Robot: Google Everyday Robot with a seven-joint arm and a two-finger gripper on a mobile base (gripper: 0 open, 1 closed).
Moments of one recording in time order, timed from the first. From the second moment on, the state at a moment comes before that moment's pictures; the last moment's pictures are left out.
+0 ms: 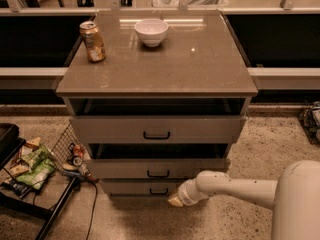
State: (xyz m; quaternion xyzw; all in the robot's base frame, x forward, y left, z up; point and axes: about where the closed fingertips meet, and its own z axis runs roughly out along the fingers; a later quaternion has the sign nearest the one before) arm 0.521 -0.060 0.287 -0.49 0.82 0.21 0.21
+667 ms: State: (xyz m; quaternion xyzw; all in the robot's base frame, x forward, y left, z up) arm 0.599 -0.106 0.299 -0.46 0.84 0.16 0.24
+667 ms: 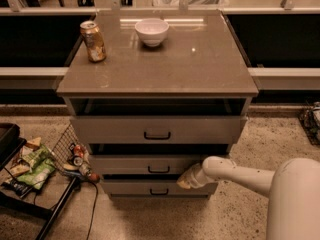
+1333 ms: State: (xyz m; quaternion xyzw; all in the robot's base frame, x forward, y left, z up) arm 0.602 -0.115 0.304 -0.46 0.84 0.15 0.24
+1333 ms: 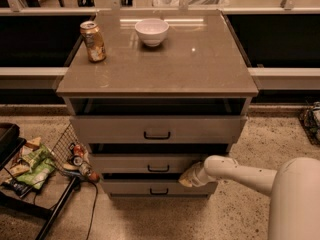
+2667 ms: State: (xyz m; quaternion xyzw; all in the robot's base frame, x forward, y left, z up) arm 0.401 -0.114 0.418 -0.53 0.84 0.12 0.02
